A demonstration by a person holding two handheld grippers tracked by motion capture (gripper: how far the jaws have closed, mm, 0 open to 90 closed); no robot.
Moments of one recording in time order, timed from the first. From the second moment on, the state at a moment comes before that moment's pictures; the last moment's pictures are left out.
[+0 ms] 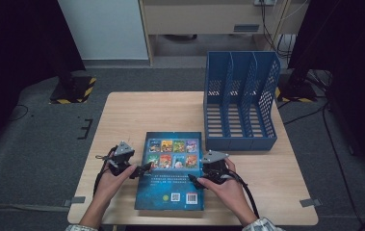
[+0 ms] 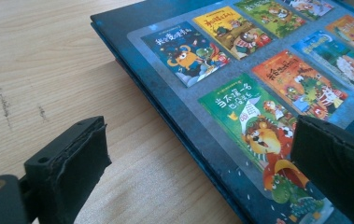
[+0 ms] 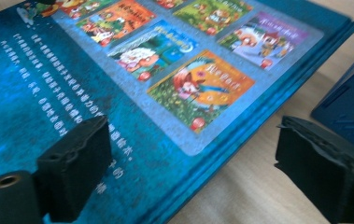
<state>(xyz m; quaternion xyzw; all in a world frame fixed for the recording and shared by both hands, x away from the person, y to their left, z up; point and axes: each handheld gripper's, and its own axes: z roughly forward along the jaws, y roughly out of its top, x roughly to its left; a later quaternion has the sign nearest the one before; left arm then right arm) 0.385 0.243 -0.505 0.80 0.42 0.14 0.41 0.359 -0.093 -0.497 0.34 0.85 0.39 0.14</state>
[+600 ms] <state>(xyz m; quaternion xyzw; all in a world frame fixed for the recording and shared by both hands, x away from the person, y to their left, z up) 0.385 0.235 -0.514 0.81 0.41 0.07 0.42 0.362 -0.096 -0.507 0.36 0.84 0.41 0.08</state>
